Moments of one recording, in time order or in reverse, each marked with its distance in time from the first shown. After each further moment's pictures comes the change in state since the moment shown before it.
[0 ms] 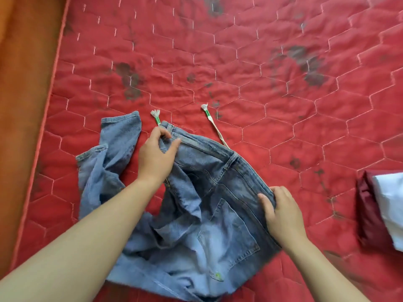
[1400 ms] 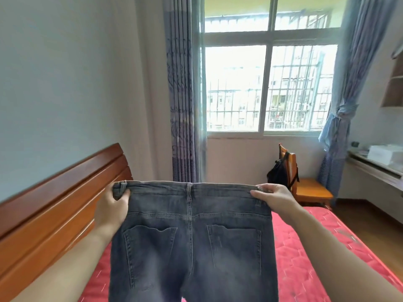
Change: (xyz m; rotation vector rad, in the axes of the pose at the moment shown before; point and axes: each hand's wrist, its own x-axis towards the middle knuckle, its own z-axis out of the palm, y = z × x) left_hand -0.163 0.455 -0.383 -0.307 0.651 0.149; right_hand -0.085 -0.286 -0.607 0.587 0.101 -0.381
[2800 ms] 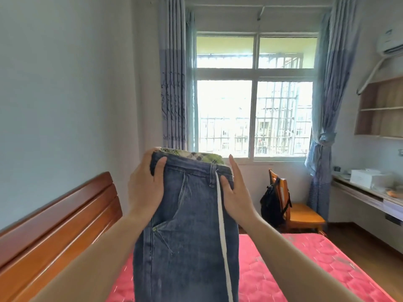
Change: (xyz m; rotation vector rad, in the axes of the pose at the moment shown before) left_hand 0.048 0.124 -0.001 -0.176 0.102 0.553; right_hand -0.005 -0.121 0.132 -0.015 0.131 -0.615
